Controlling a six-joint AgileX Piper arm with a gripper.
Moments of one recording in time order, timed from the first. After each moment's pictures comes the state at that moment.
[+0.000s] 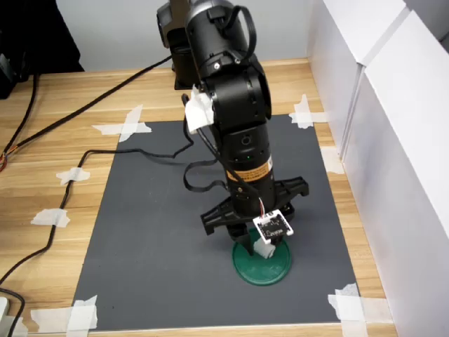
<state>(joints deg) 17.0 115.9 -90.2 3.9 43.9 -7.5</state>
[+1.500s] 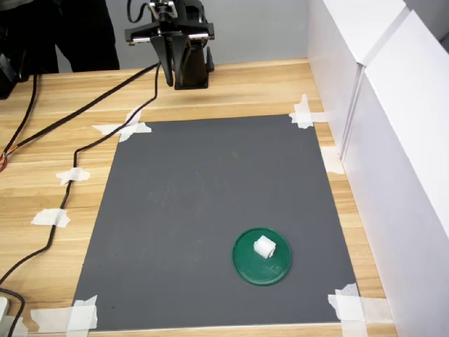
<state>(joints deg) 2.5 20.0 -13.5 2.6 20.3 -5.9</state>
